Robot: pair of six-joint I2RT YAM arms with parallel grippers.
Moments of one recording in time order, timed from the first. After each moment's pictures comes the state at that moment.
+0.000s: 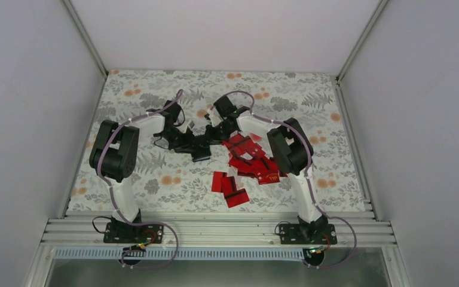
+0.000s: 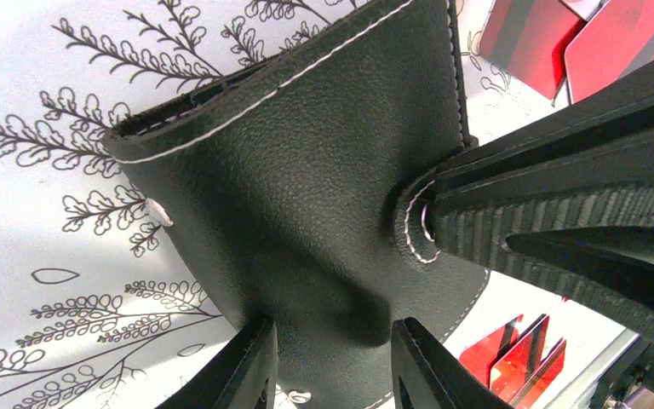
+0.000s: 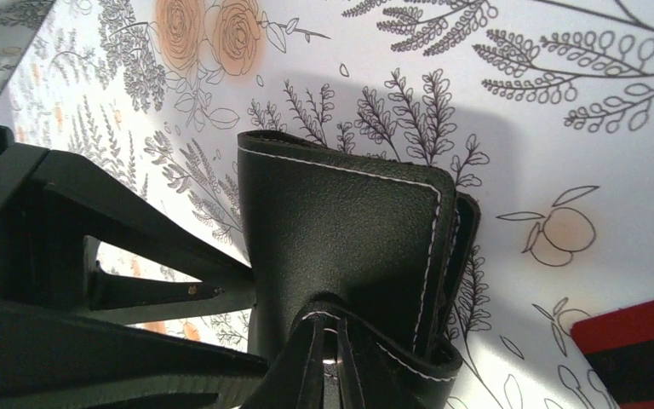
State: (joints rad) left arm -0.29 1.91 1.19 -0.69 0.56 -0.25; right arm 0.63 2.25 1.64 -0.53 -0.66 0.44
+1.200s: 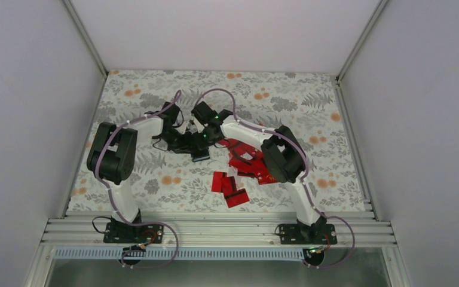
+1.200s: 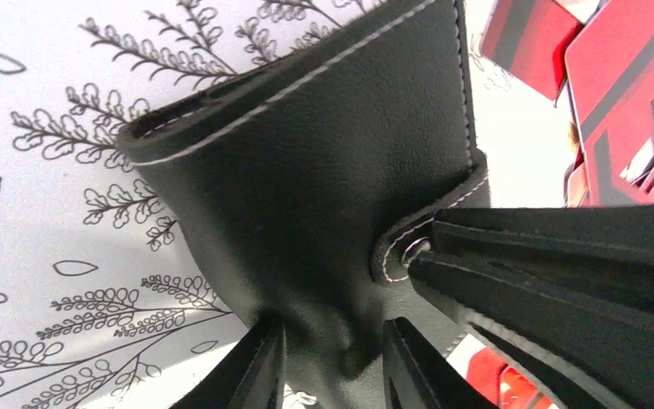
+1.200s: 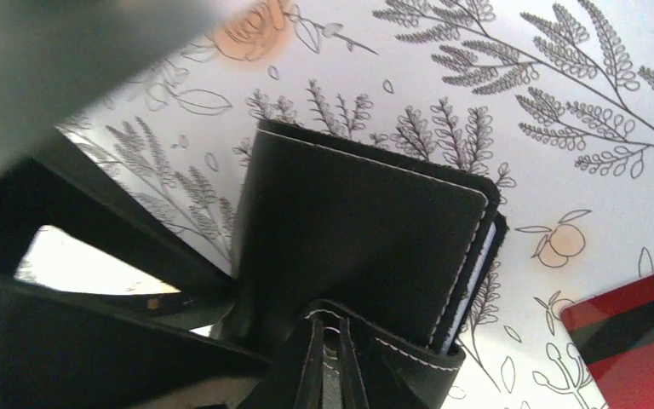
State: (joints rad) left arm -0.28 1.89 1.14 -0.65 0.57 -0.25; right arm 0.83 2.23 1.76 -0.68 -0.13 0.29
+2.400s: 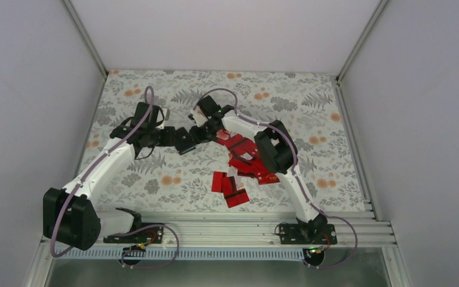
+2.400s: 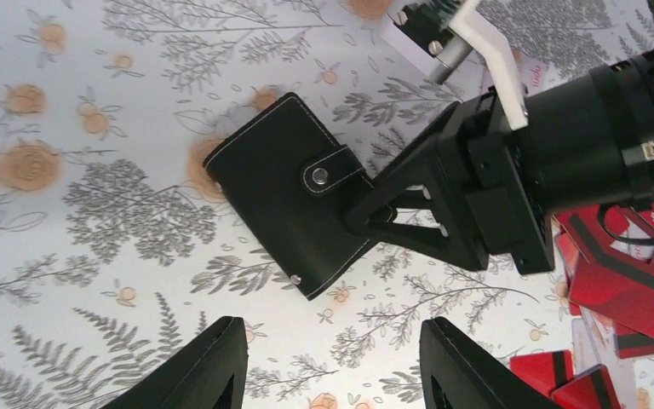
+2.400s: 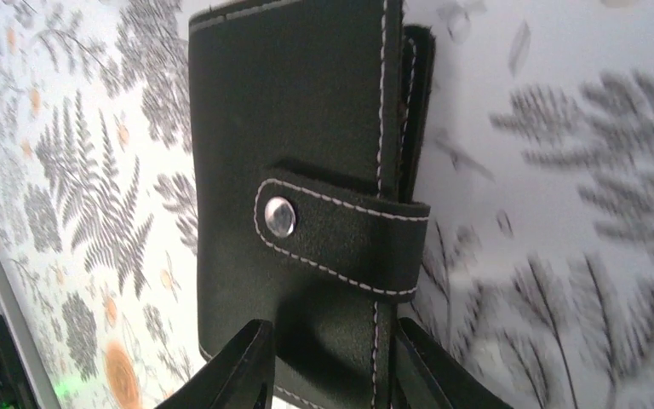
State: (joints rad) left arm -0.29 1.26 0.95 -0.65 0.13 -0.28; right arm 0.72 2.39 1.89 -0.62 -0.56 0.31
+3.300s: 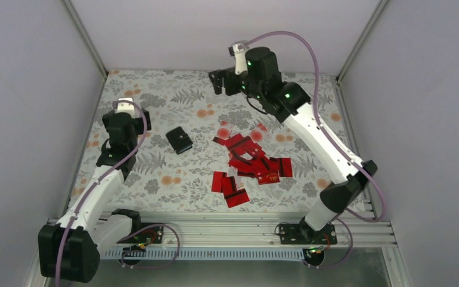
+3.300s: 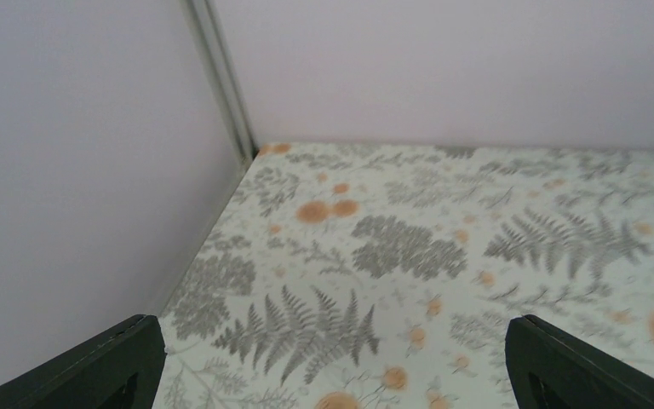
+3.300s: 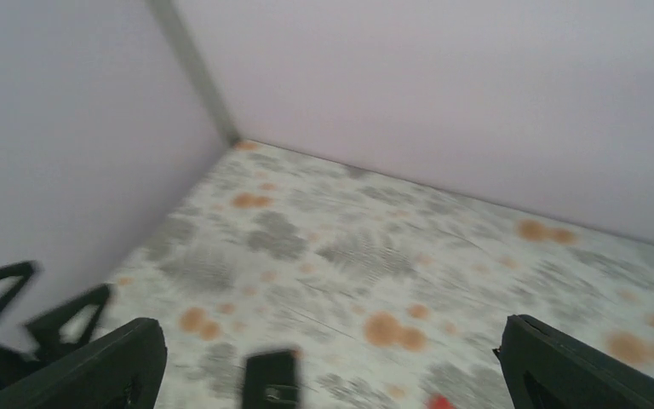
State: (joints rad) left arm -0.15 0.98 0.69 -0.01 -0.39 -0.02; right arm 0.70 1.67 1.94 -0.63 -0.01 0.26
